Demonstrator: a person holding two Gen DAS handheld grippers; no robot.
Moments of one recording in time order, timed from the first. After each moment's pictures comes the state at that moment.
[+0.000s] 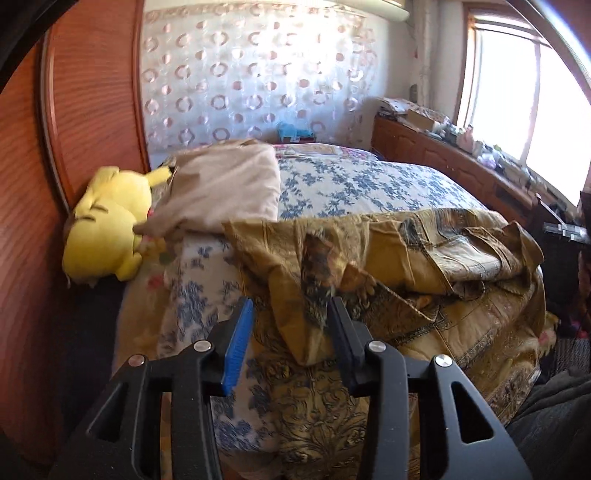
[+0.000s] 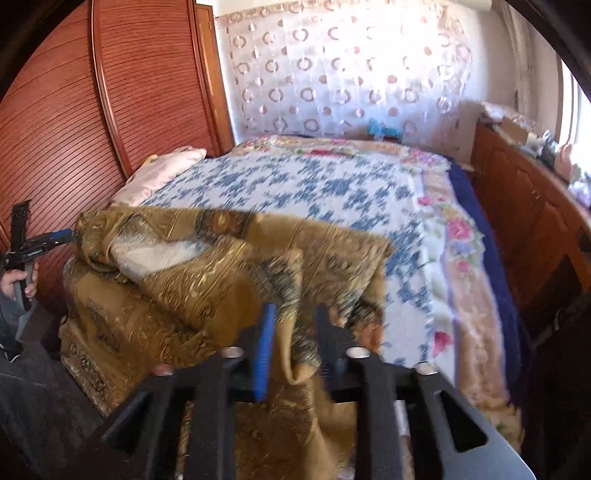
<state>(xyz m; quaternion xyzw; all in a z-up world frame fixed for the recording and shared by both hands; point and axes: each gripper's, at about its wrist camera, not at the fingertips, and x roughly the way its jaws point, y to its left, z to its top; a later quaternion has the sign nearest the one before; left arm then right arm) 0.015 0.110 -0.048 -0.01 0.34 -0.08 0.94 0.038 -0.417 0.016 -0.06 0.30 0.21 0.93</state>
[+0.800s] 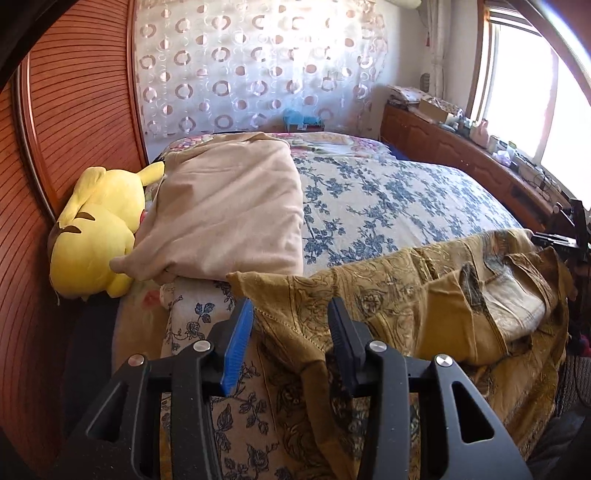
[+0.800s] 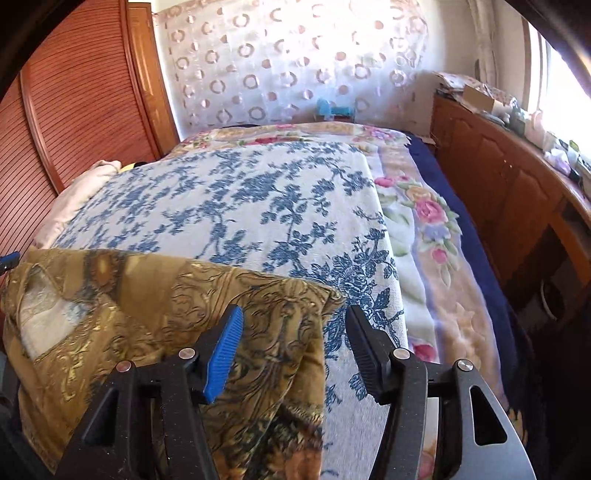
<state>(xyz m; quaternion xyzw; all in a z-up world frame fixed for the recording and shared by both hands) 0.108 0.117 -0.062 -0.01 0.37 -0.07 0.93 0.159 -0.392 -0.025 -0.02 0.35 0.12 0.93</state>
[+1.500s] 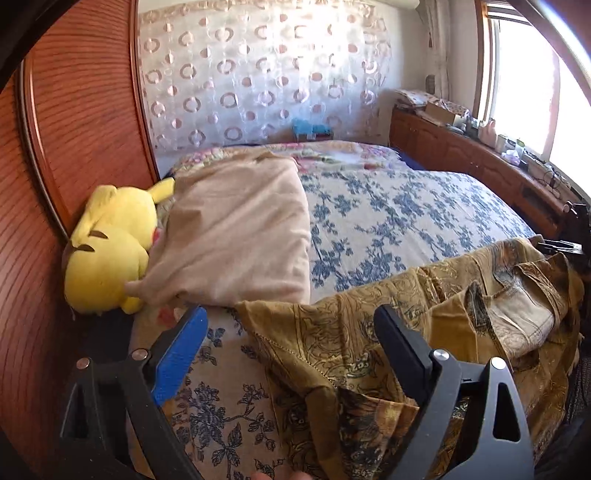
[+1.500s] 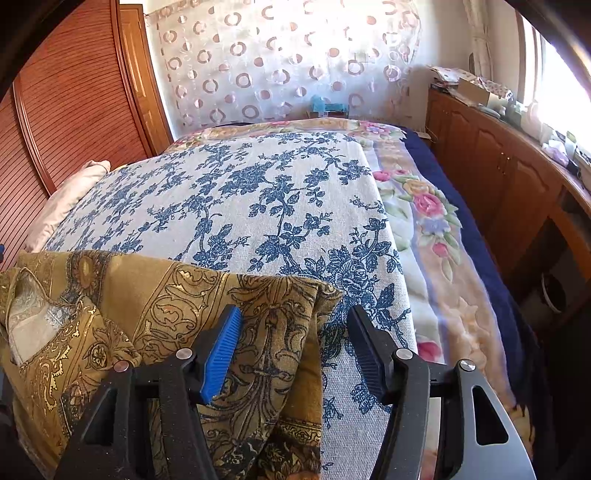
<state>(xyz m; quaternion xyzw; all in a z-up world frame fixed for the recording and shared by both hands) 0.116 0.113 -0.050 0.01 0.36 -0.05 0.93 0.177 -0.397 -0.034 -0.01 0.35 0.12 0.93</state>
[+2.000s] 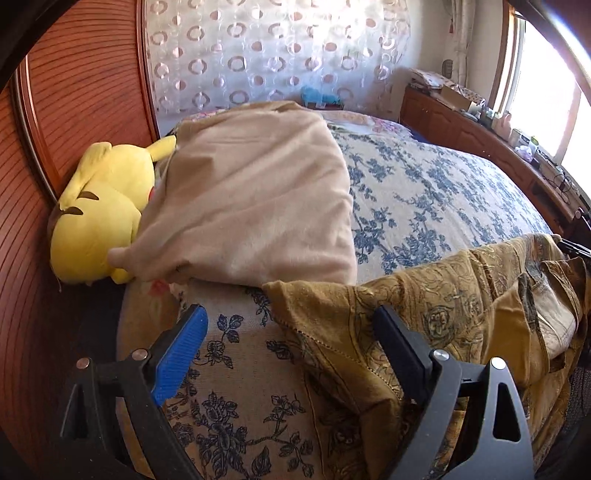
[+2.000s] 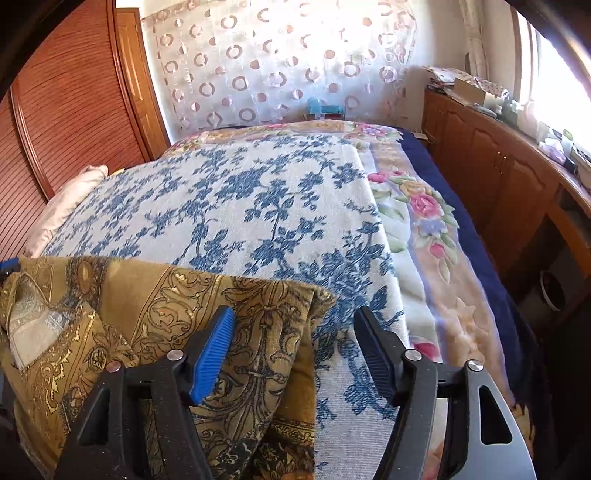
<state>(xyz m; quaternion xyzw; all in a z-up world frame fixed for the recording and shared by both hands) 0.151 0.137 -0.089 -0.02 0.42 -0.04 0.91 0.178 -0.403 -0.030 -0.01 0.34 0.11 0.93</state>
